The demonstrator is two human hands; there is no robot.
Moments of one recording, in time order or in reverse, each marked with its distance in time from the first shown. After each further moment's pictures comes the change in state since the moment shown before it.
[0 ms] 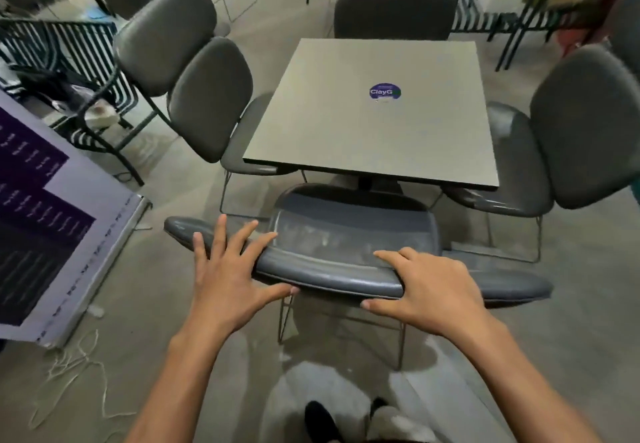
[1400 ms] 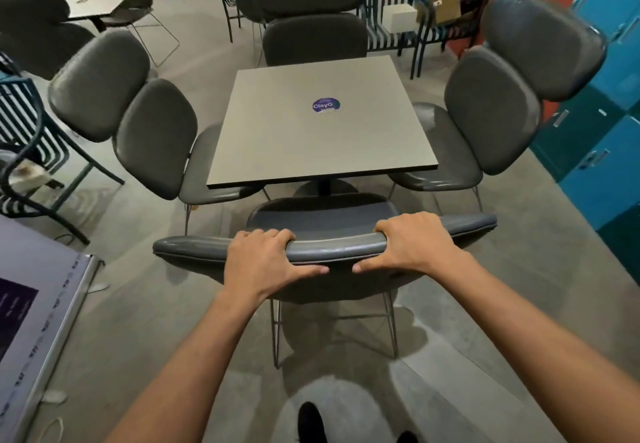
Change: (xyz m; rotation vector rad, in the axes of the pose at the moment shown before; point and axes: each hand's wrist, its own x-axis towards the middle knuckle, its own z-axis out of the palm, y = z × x) left_hand 0.025 0.029 -0.002 0.278 0.034 0.358; right_hand 0.001 -0.004 0.023 -0.141 0.193 0.152
